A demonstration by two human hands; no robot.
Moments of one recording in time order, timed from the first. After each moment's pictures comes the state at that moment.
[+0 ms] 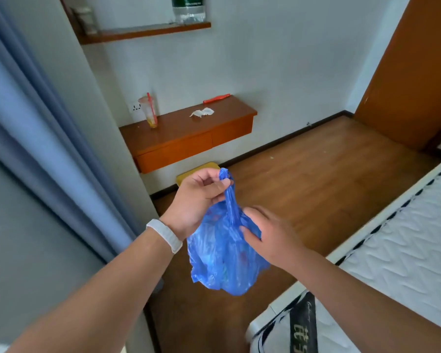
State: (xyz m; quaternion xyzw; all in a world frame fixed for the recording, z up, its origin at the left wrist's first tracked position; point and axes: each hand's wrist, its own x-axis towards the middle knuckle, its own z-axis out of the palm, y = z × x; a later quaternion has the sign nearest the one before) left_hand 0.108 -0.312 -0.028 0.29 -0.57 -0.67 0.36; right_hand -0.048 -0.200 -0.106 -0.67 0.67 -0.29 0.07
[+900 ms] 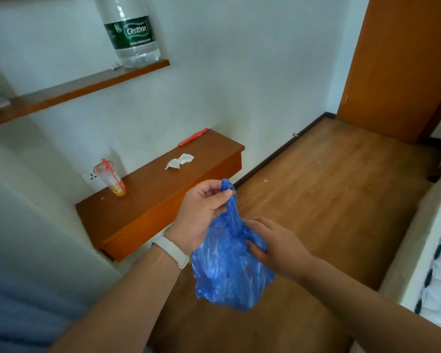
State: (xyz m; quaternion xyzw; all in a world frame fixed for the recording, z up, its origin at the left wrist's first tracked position) left_hand -0.081 -0.624 -0.009 0.32 -0.59 -0.68 0.29; right_hand -0.210 -0.493 -0.099 -0.65 0.70 -0.29 0.03
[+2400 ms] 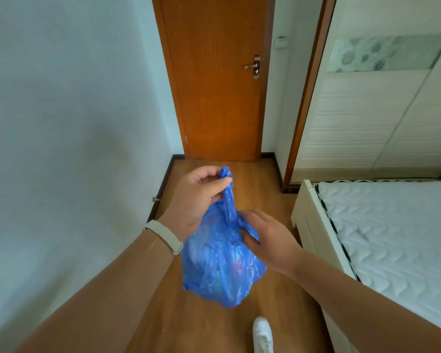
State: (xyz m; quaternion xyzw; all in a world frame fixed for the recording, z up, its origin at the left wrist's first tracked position) left_hand -0.892 -0.867 0.006 0.00 -0.68 -0.73 0.05; right_hand -0.885 -0.682 -0.083 -0.31 0.89 -0.30 -0.11
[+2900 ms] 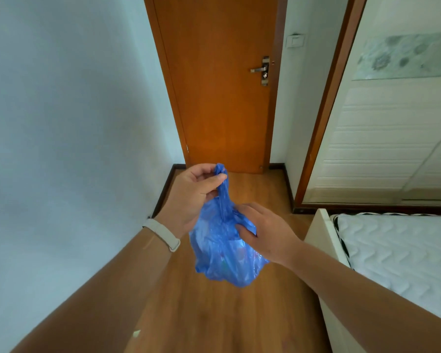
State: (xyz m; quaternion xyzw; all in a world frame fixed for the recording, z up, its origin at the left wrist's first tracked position) left_hand -1.171 -0.855 0.011 0.03 -0.65 -0.75 0.06; right_hand -1.176 -0.672 -0.075 -0.33 0.89 -0.30 -0.08
